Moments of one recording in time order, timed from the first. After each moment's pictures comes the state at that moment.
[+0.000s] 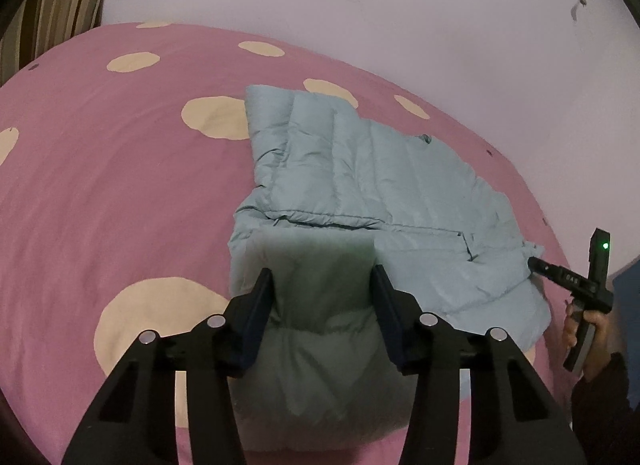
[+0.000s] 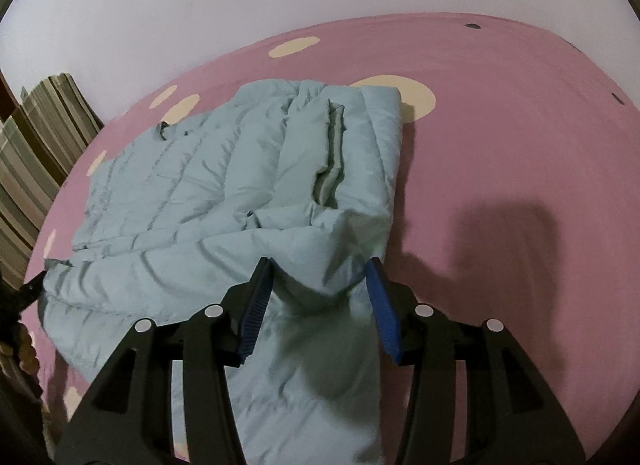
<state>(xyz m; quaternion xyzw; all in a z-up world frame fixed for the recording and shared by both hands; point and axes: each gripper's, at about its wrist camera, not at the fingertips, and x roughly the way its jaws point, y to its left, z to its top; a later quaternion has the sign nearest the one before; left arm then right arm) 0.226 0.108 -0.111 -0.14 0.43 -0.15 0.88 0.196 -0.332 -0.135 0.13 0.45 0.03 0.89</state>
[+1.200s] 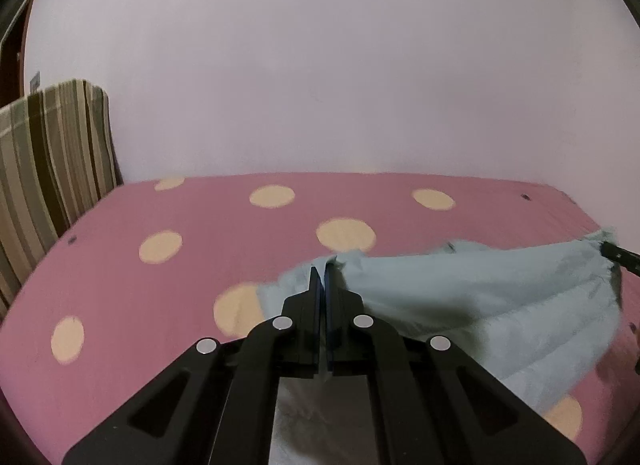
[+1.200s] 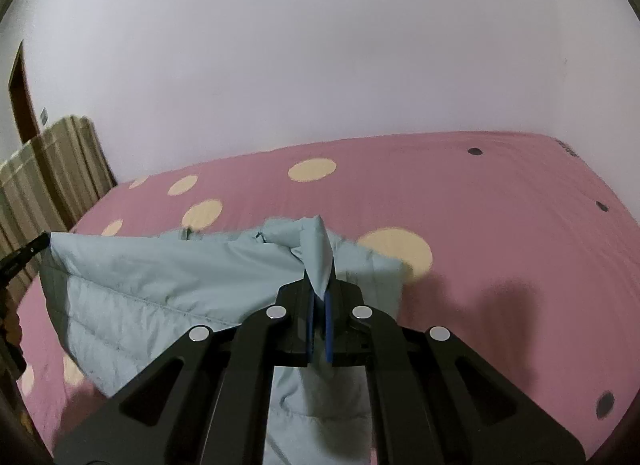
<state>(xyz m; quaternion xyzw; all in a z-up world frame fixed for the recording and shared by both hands) 0.303 0.053 0.014 0.03 0.28 -0.06 0.96 0.228 -0.333 -0.025 0.10 0.30 0.02 0.95</state>
